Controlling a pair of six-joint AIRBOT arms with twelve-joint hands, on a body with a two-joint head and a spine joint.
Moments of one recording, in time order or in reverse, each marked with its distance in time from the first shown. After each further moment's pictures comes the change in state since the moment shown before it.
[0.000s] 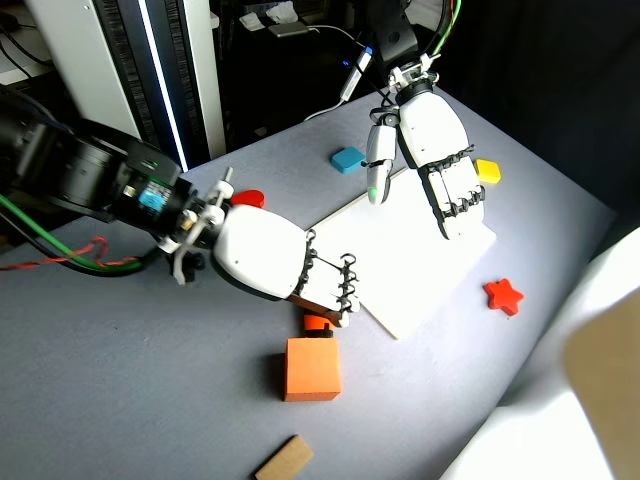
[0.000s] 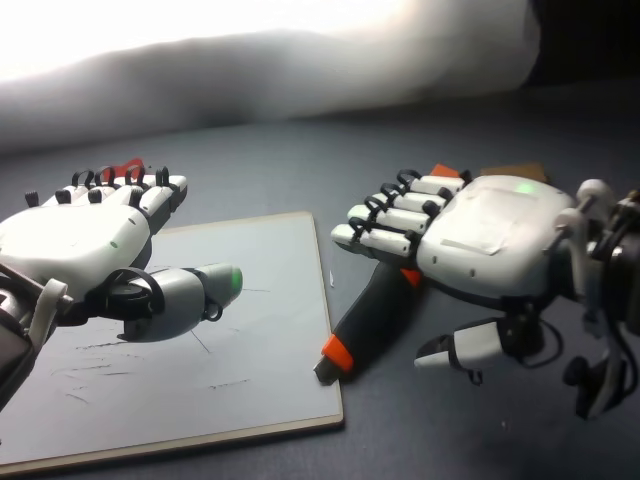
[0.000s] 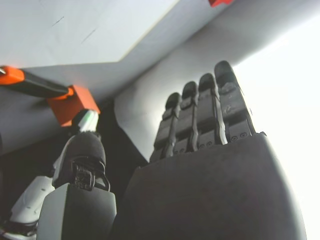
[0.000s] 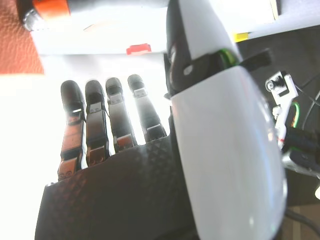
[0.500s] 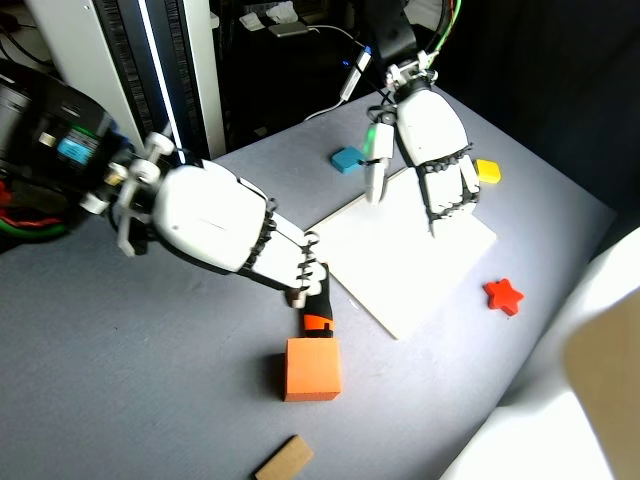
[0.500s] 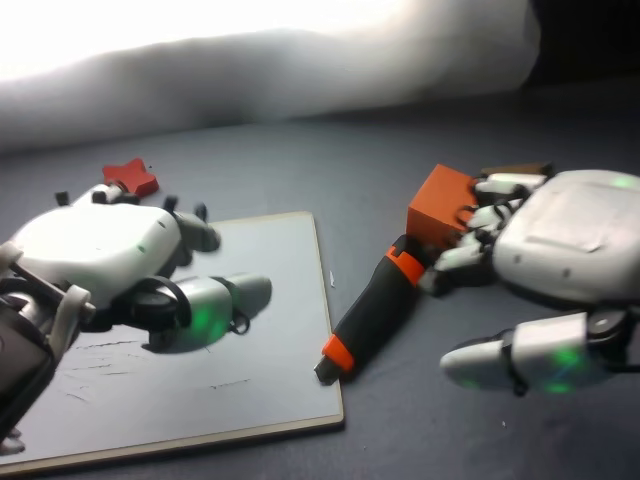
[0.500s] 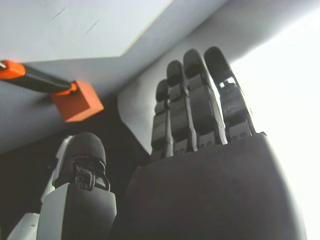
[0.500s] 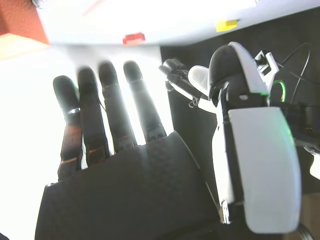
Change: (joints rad) left arm -0.030 0.001 -0.047 0.016 0.028 0.008; right arm 0.030 0.244 -0.171 -0.006 -0.087 0.084
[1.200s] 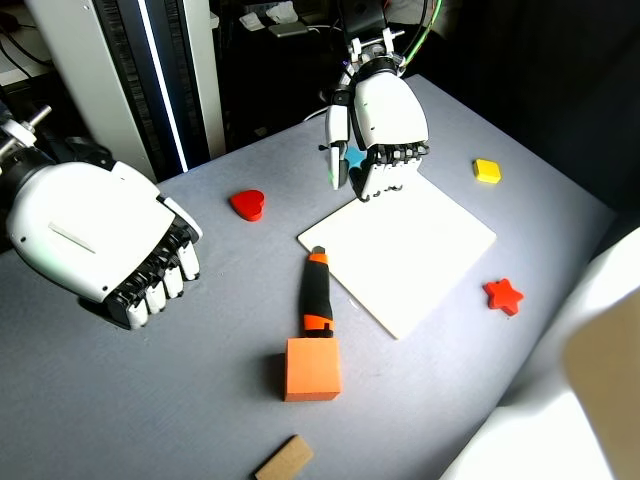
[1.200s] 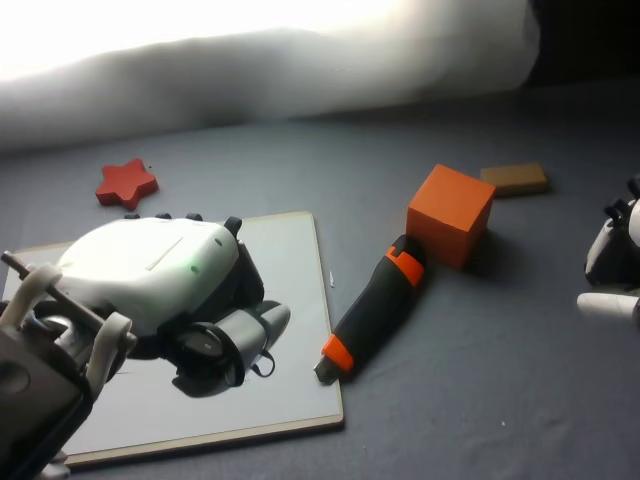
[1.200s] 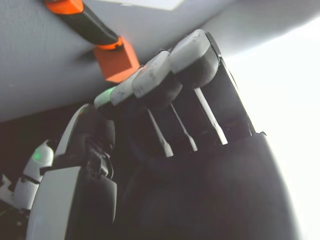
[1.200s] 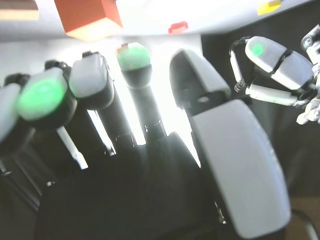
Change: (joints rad) left arm -0.048 0.000 -0.097 0.017 0.008 0.000; right arm -0.023 0.233 -0.077 -0.061 -0.005 0.128
